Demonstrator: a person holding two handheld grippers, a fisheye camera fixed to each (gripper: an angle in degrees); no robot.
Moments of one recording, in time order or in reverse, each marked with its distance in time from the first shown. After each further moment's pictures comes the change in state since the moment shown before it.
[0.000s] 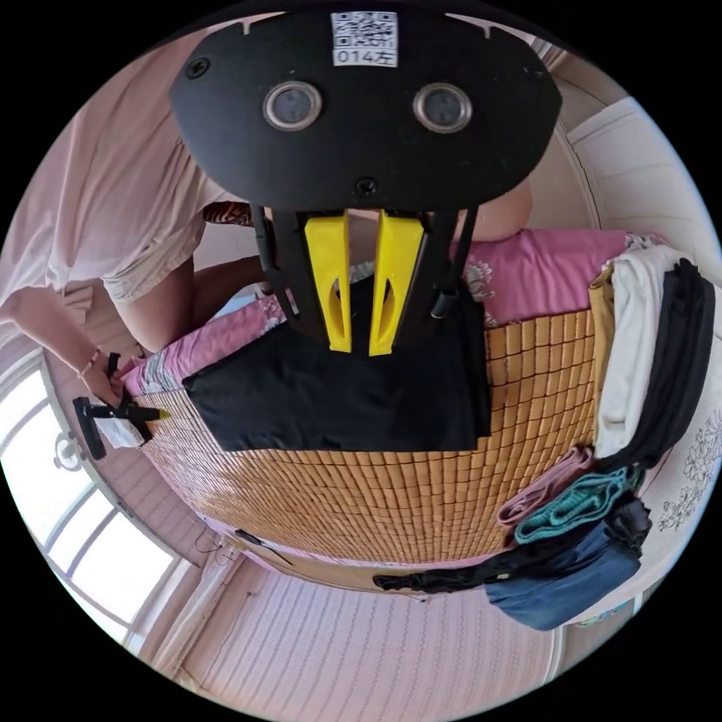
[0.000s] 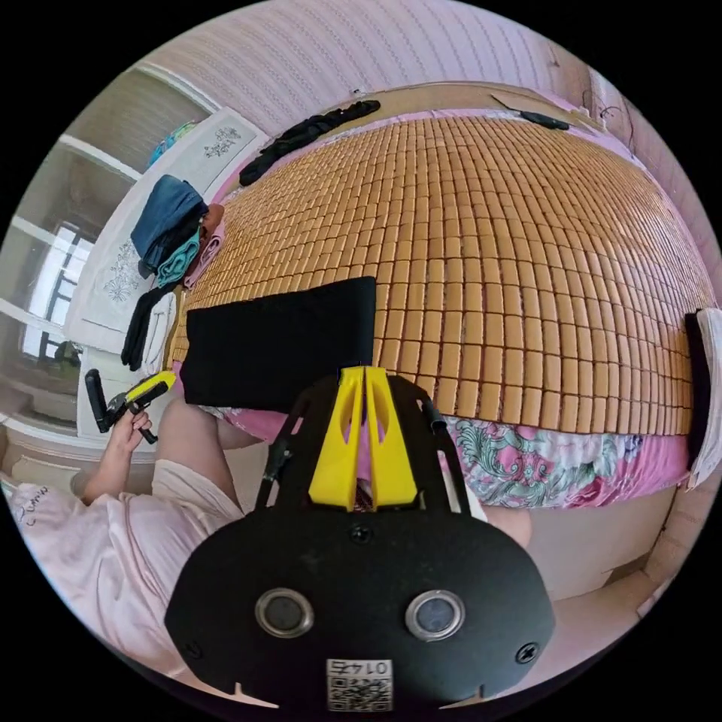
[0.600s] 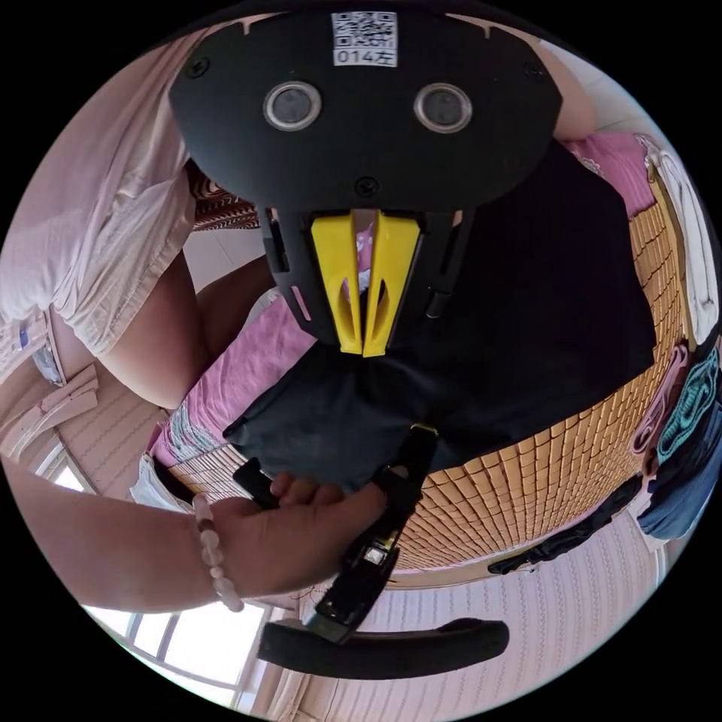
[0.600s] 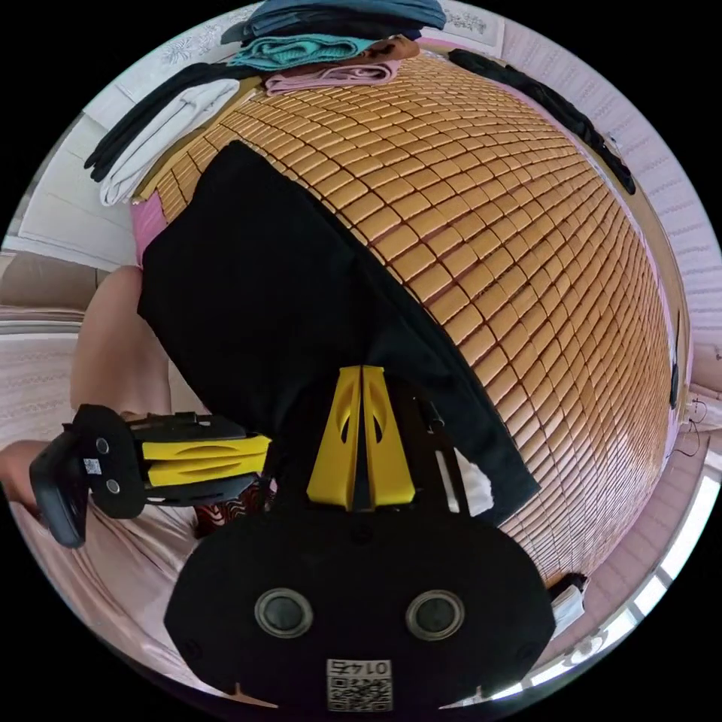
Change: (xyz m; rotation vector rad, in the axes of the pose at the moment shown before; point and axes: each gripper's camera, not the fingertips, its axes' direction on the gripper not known) left arm 0.149 0.001 0.133 0.013 0.077 0.297; right arm -0.286 -0.109 0.223 -0.439 0.274 -0.657
